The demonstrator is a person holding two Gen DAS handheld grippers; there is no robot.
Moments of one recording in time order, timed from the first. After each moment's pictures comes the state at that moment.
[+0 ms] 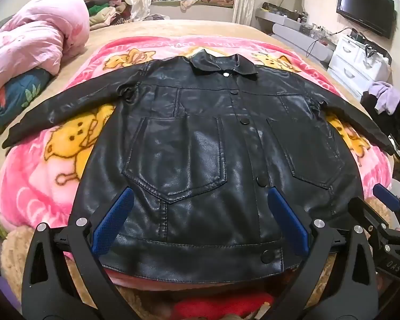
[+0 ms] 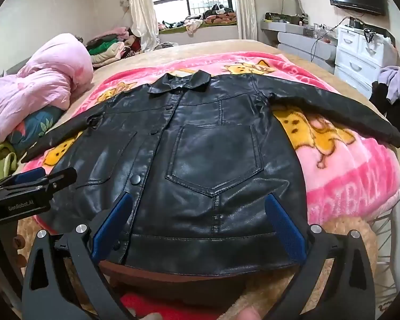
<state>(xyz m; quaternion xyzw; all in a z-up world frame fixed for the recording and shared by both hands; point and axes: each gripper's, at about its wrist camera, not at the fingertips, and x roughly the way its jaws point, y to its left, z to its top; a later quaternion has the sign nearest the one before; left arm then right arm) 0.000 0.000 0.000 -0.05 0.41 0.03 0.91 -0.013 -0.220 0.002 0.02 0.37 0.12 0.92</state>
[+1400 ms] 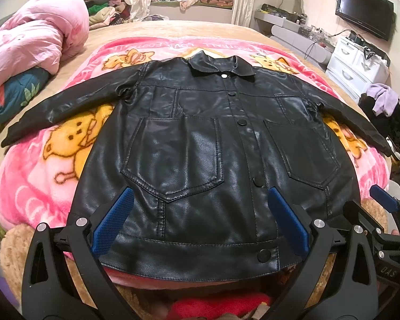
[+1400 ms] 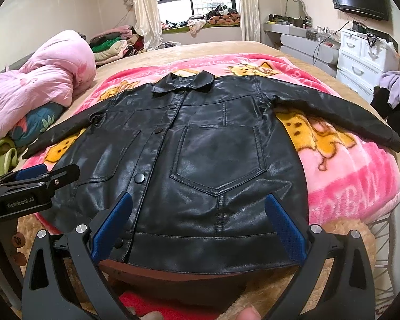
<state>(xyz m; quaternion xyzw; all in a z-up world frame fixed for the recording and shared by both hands) -0.002 0.000 0.004 -0.06 0.41 0.02 0.91 -0.017 -0.216 0.007 0.01 0.36 0.13 0.92</state>
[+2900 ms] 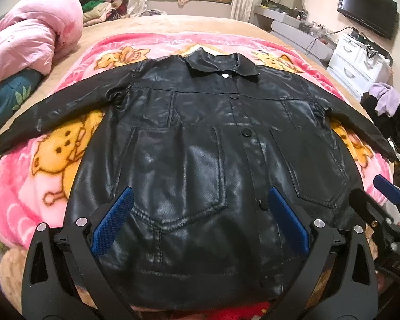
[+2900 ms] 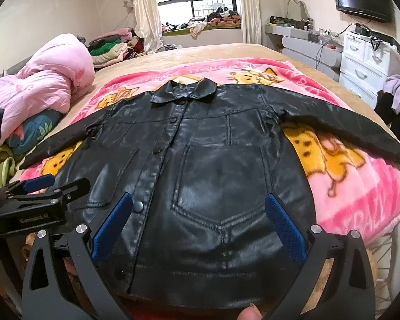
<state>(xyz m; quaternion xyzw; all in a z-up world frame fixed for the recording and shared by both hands) 0.042 0.004 -0.003 -0.06 0.42 0.02 0.90 0.026 -0.205 0.018 0.02 0.36 0.13 0.92</state>
